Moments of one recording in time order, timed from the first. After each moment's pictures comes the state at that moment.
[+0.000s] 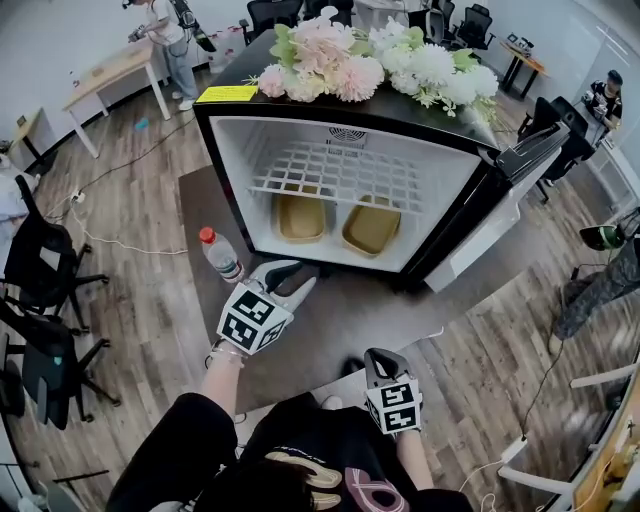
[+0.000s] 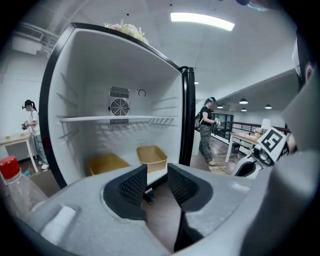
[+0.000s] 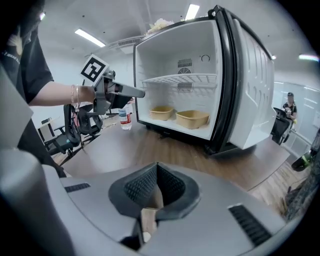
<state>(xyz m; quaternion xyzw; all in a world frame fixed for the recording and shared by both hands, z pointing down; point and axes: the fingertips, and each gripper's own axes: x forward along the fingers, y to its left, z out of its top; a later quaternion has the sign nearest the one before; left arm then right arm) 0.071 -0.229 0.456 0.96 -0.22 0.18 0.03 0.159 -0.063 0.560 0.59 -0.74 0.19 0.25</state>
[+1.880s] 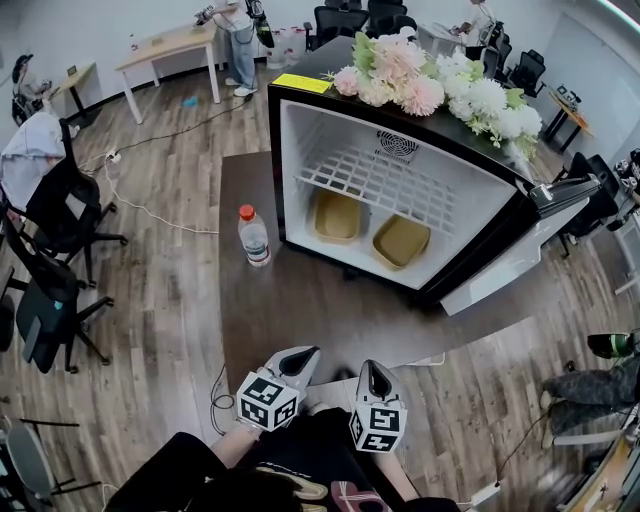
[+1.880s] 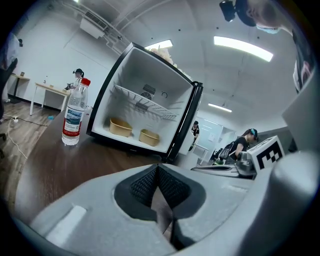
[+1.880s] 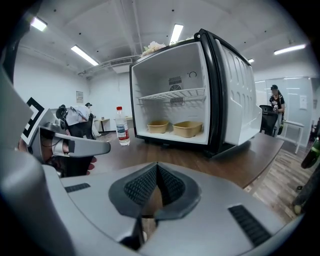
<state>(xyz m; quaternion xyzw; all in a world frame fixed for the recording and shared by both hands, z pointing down) 0.031 -0.078 0.529 0.91 -0.35 0.07 0.22 0.141 -0.050 0.546 0.64 -0.73 0.17 0.15</state>
